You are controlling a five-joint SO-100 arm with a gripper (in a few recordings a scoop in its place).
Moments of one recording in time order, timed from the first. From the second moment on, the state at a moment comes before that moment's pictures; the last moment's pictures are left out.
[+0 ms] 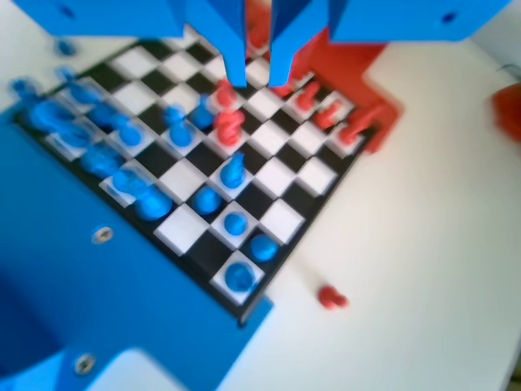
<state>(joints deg) 13.1 120.6 132.9 63.0 -144.8</state>
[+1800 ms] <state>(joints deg) 5.3 127.3 149.2 58.6 -166.9</state>
